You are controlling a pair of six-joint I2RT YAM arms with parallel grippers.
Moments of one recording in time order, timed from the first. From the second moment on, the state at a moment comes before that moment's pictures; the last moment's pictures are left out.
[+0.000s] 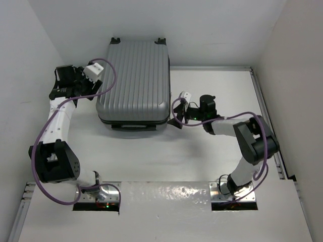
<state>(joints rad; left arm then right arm) 0.19 1.43 1.29 -0.48 0.31 0.73 0.36 1.70 0.71 0.63 -0.83 -0.21</state>
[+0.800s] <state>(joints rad) 0.19 1.43 1.29 -0.48 0.28 0.71 0.36 1.81 0.69 0.87 -0.82 -0.04</state>
